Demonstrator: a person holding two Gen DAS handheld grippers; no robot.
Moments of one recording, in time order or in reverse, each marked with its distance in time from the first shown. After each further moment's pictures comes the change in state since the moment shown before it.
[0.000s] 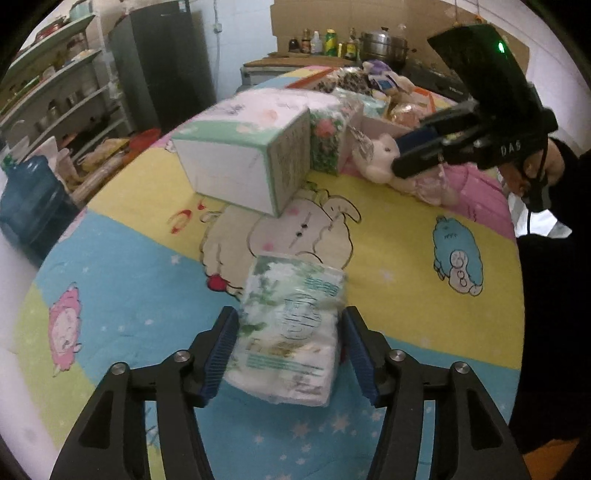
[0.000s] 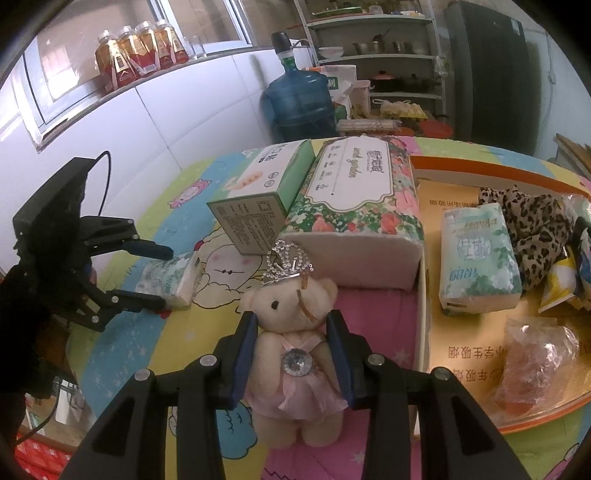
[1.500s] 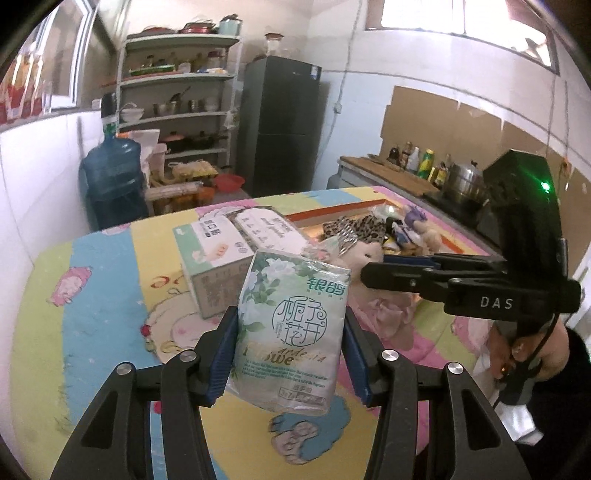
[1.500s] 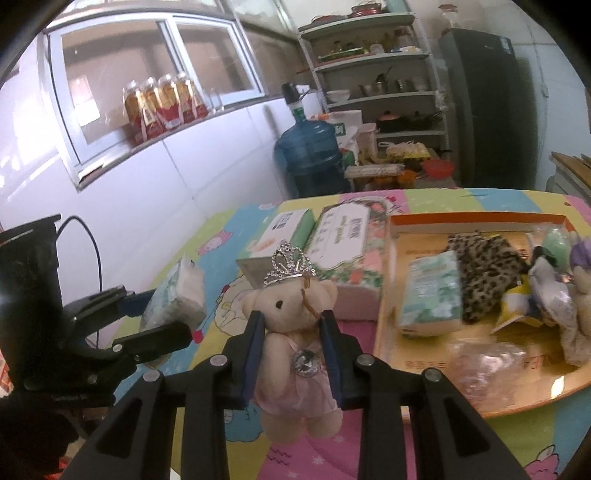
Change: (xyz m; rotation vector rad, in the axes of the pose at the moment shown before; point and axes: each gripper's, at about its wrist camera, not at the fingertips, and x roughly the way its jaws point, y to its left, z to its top) left arm -0.047 -0.115 0.072 -0.508 -0.368 0.219; right arm -0.080 -0.019 -0.005 0.007 -0.201 0.066
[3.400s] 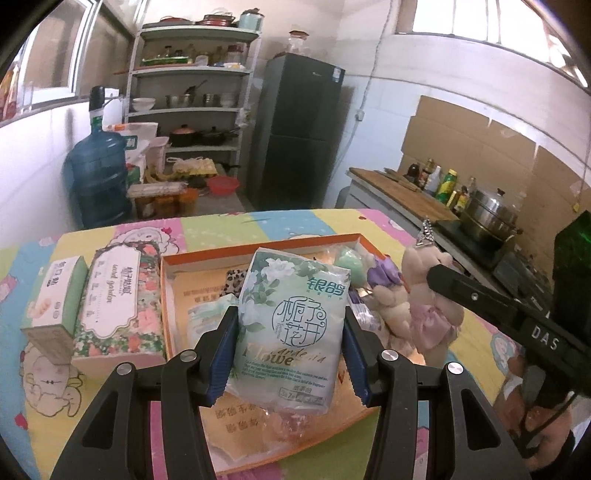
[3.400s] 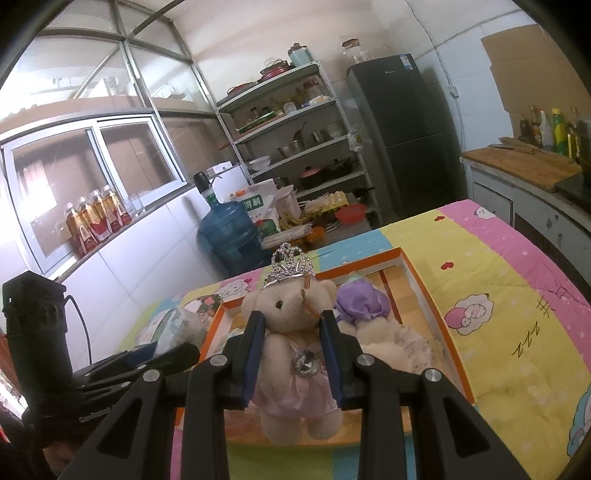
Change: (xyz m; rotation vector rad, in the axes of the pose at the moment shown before) left arm 0.140 -0.148 0.072 -0.120 -0.021 0.086; right arm -0.113 -0.195 0.008 0.208 -0.247 -0.128
